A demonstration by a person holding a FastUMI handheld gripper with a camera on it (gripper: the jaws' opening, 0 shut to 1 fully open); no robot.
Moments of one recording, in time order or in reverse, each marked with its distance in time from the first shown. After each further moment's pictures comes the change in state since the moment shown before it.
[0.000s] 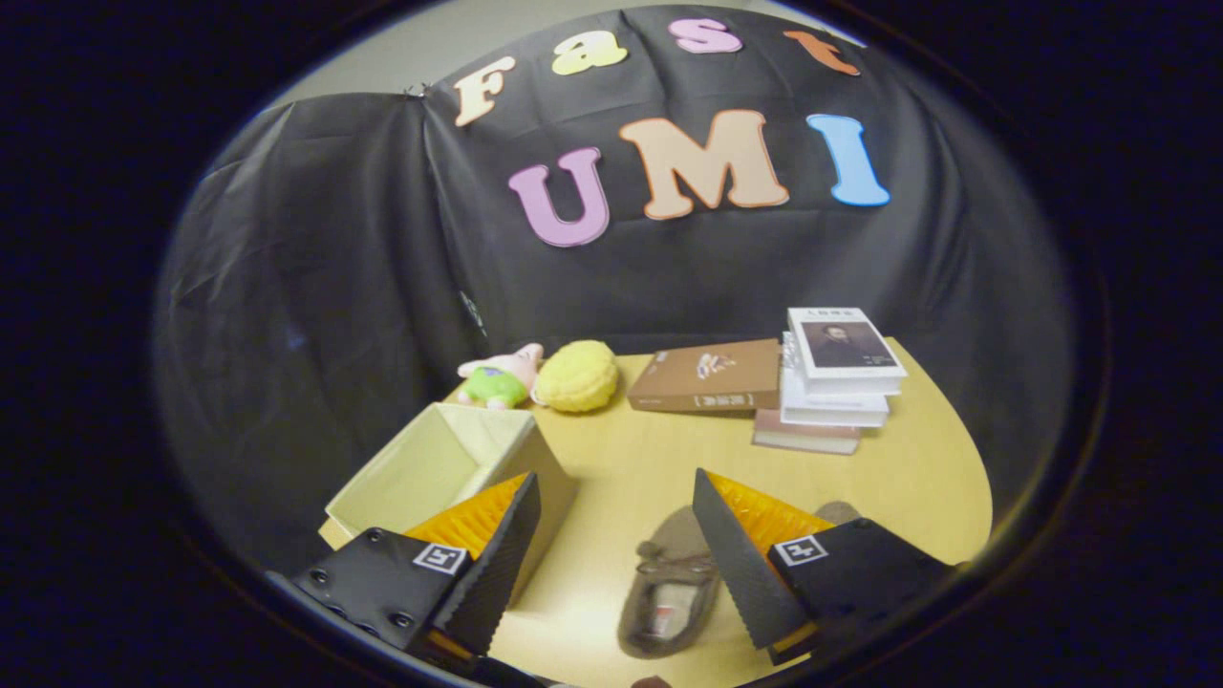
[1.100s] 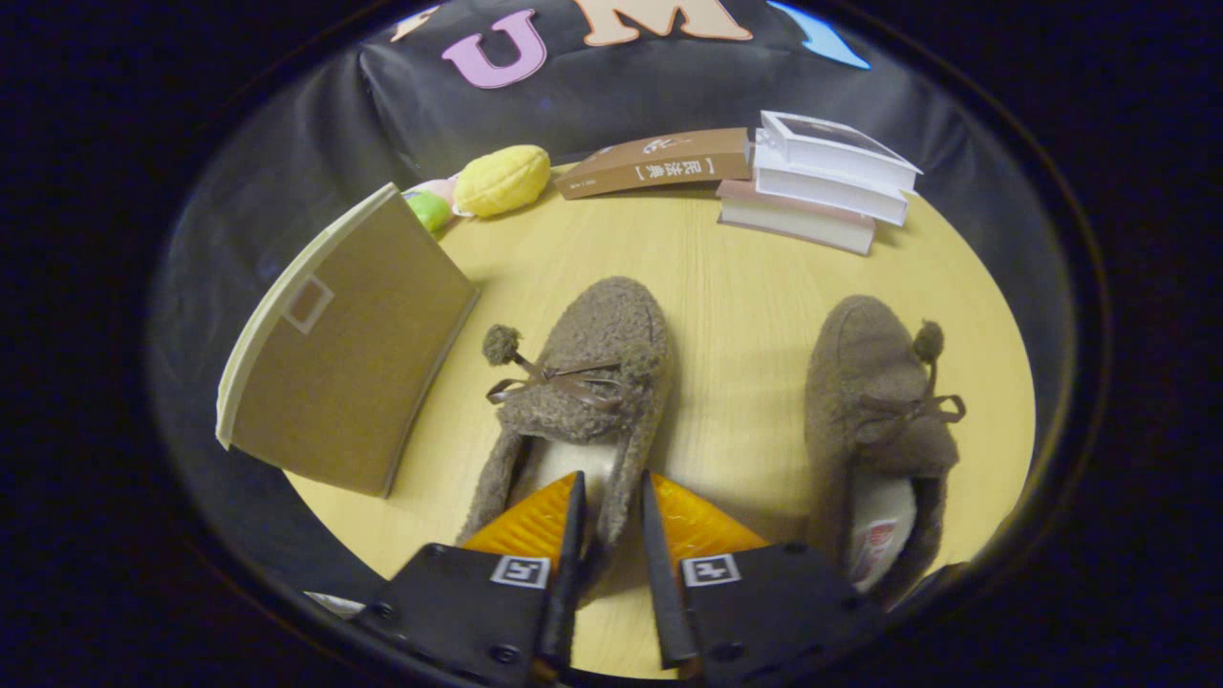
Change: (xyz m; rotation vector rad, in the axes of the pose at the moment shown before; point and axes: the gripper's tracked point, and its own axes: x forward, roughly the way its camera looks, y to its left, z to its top) arm 0.046 -0.066 -0.193 0.048 0.487 -0.014
